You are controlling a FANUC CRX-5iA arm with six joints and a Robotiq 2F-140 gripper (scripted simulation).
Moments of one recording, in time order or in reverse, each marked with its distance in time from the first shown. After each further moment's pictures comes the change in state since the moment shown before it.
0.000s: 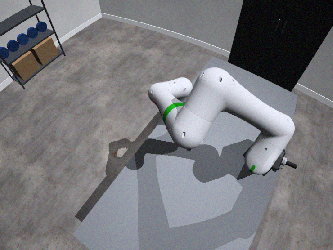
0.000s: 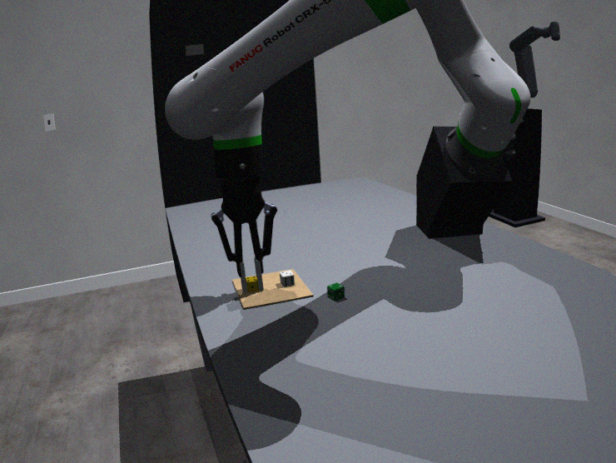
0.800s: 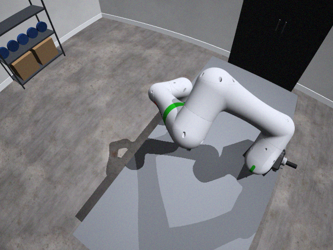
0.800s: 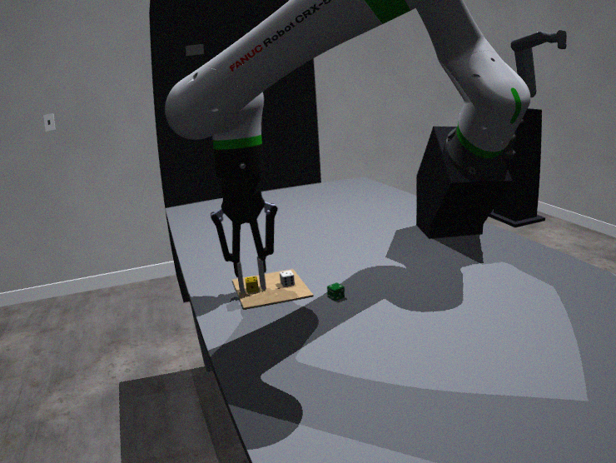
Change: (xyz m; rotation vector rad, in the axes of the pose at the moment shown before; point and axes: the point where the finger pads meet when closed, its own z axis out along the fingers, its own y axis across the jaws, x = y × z) arm 0.000 0.000 0.000 0.000 0.000 0.000
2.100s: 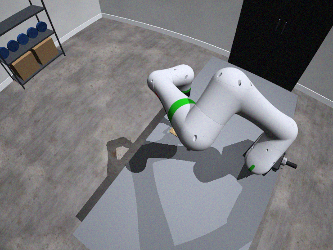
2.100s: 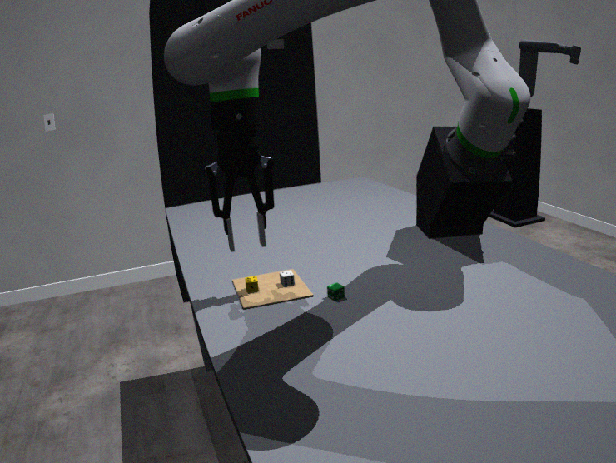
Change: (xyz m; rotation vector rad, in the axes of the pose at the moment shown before) arm 0.000 0.000 -0.090 0.000 0.000 0.000
